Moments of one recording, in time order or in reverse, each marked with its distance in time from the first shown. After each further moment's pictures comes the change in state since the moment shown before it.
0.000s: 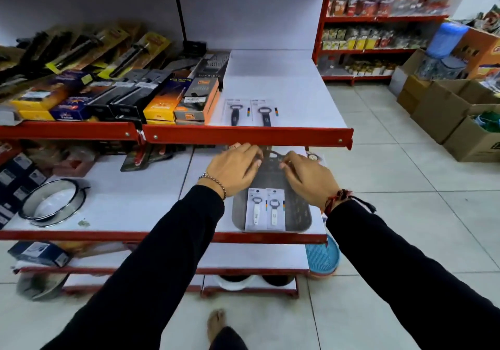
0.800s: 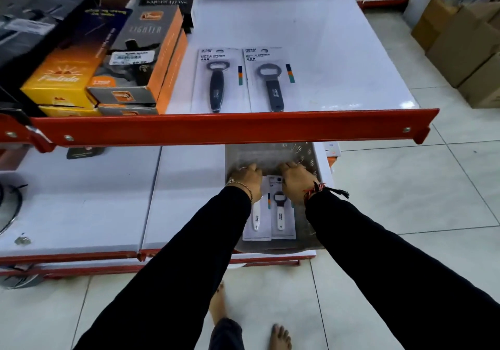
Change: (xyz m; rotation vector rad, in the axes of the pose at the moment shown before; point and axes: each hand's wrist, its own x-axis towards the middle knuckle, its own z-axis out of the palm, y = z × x) left_hand 0.076 -0.059 0.238 0.030 -0.727 -0.244; right_hand 0.082 0.104 0.192 -0.082 -0.529 0.321
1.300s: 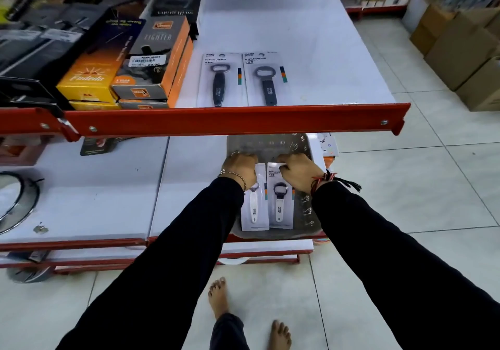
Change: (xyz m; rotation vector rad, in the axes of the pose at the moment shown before) left_hand -0.041 -0.005 -0.040 -0.082 0.171 -0.055; right_hand -0.034 -0.011 -0.041 0.203 0.066 -0.045
